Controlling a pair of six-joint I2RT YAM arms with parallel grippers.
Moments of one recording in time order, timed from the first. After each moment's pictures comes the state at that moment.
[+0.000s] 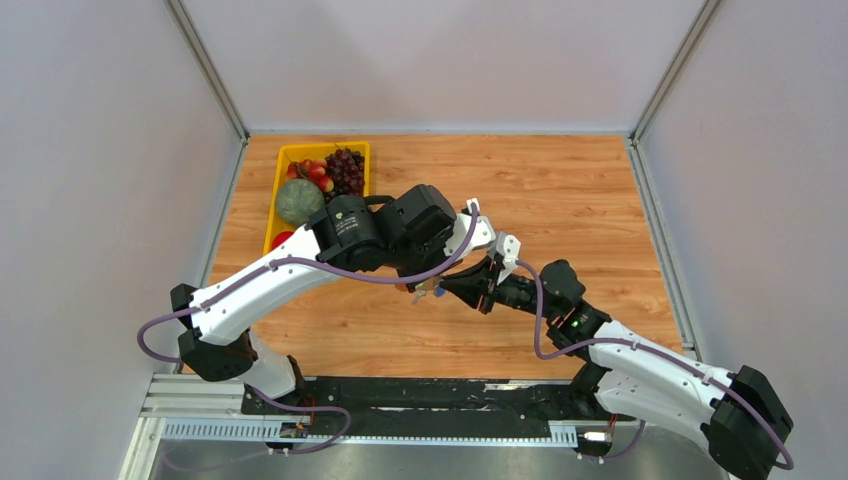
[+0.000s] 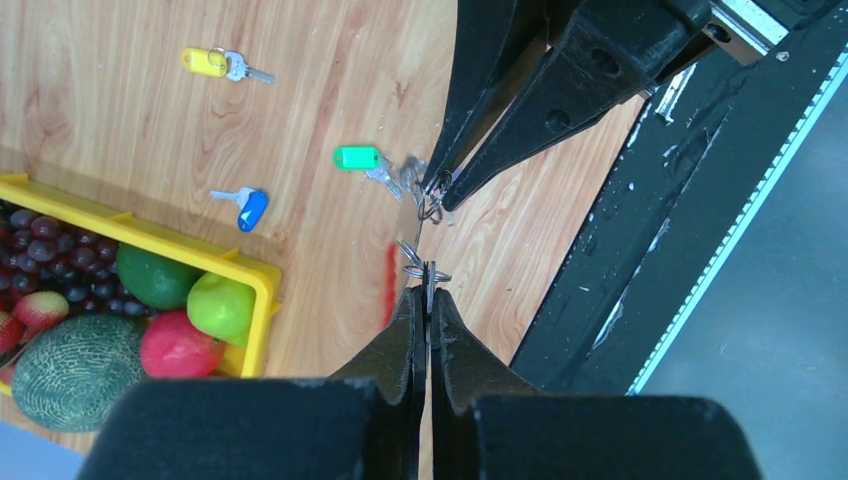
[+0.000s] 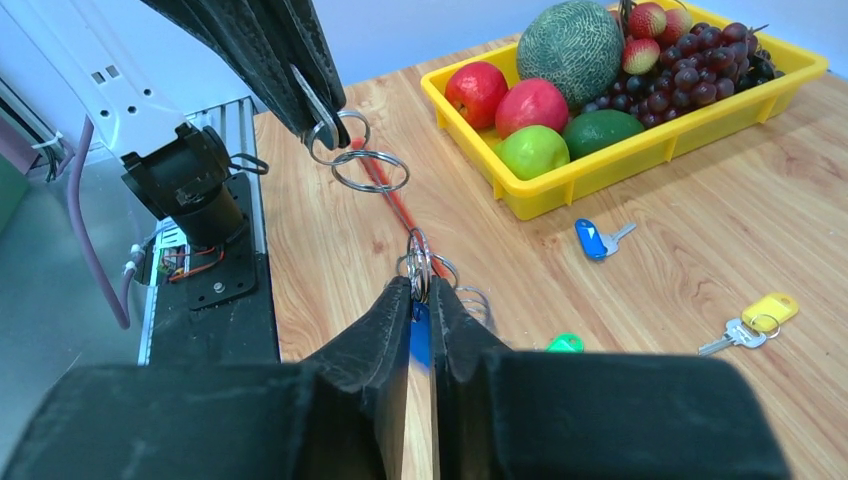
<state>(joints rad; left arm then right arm) -1.14 1.52 1.87 -1.30 -0.07 0.13 0.82 0.88 0.41 0.53 -0.42 0.16</state>
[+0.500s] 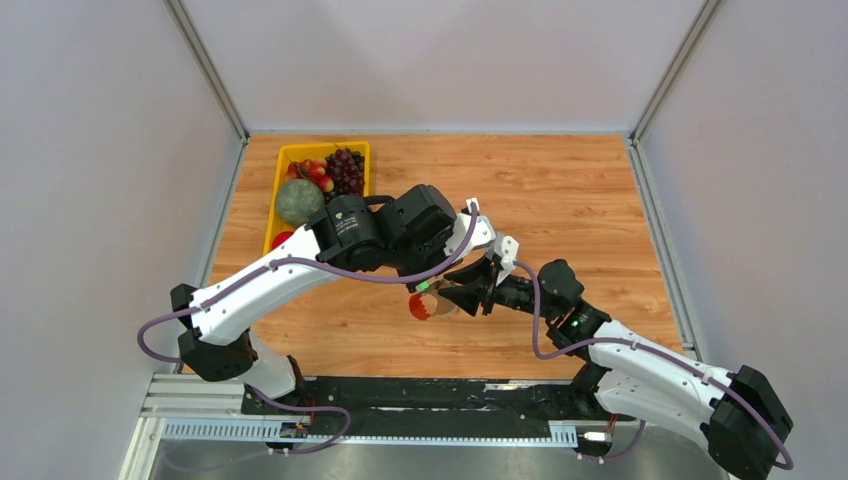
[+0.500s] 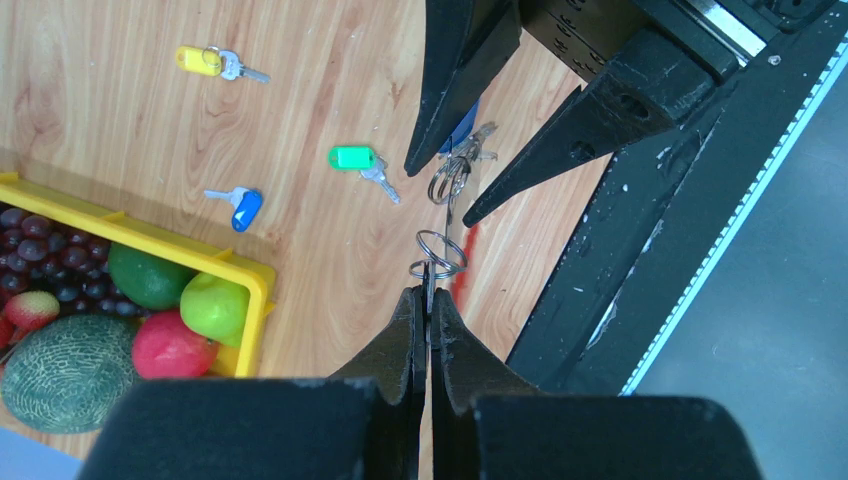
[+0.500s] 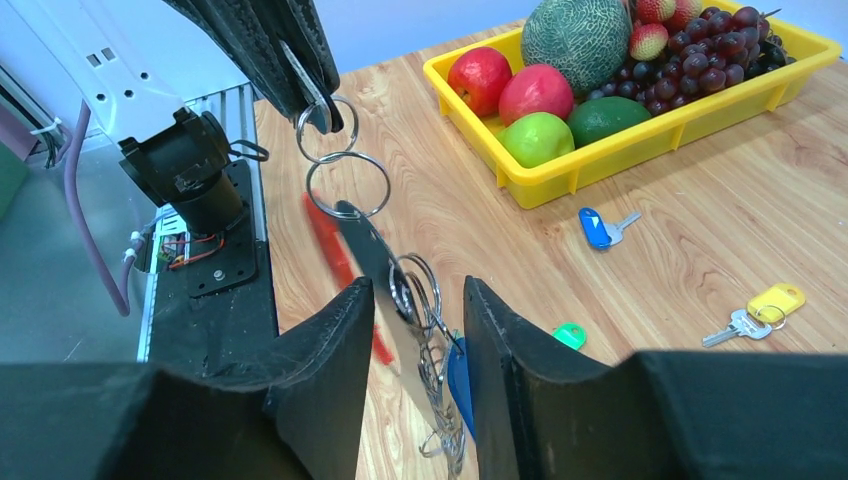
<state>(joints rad) -1.14 1.52 1.87 -1.30 -0.07 0.12 0.82 0.88 0.41 0.50 -0.44 0.14</state>
